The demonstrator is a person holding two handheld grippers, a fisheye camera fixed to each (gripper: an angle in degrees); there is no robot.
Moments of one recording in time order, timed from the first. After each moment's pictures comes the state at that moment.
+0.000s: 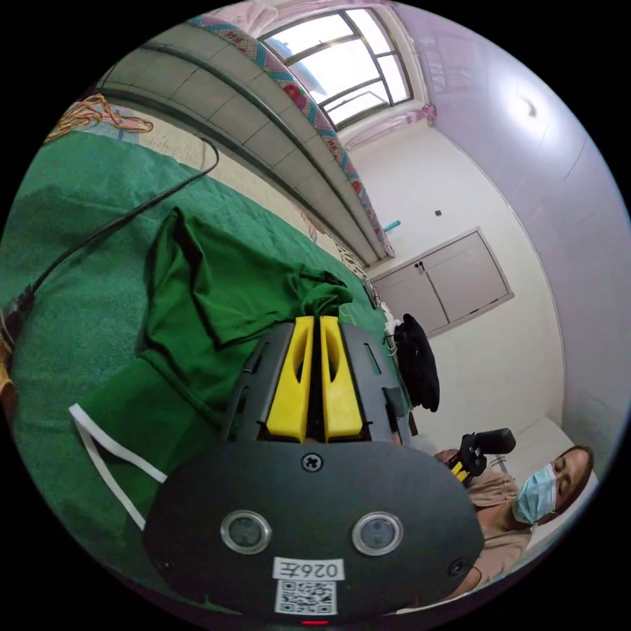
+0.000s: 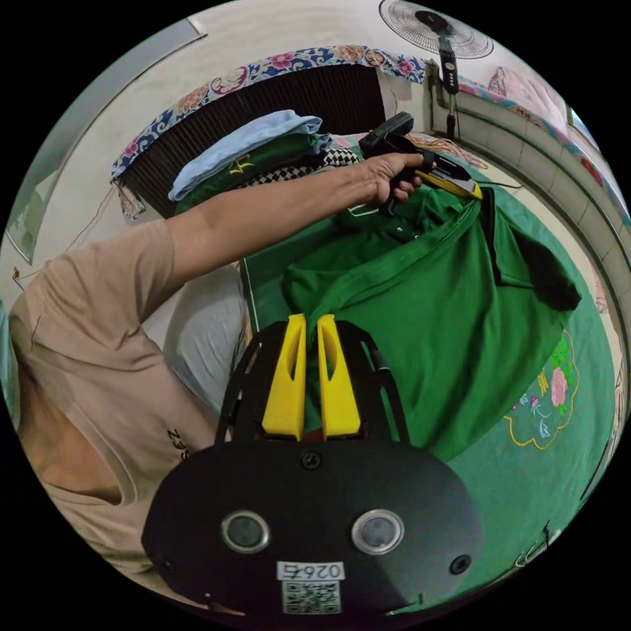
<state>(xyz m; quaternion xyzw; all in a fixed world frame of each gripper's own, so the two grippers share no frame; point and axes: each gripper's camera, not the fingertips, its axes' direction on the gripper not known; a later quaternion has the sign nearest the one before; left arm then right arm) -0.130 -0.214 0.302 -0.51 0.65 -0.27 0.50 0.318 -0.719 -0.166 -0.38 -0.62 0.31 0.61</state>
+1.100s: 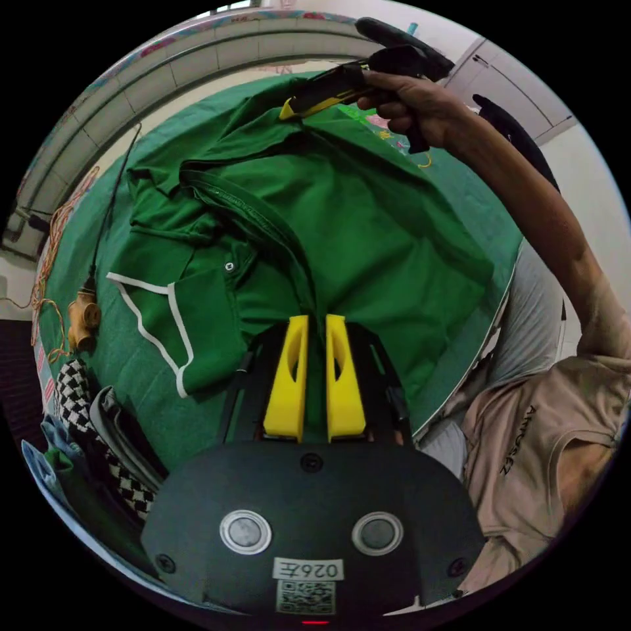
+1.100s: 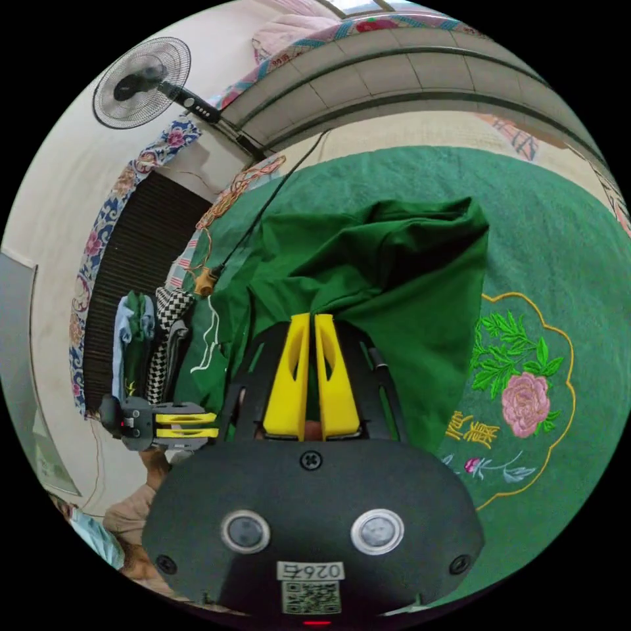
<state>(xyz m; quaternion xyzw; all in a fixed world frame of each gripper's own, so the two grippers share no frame) -0.183 -0.326 0.097 -0.58 0.58 0.23 0.53 0.048 -0.368 0.270 -0.53 -0.42 0.56 0.48</state>
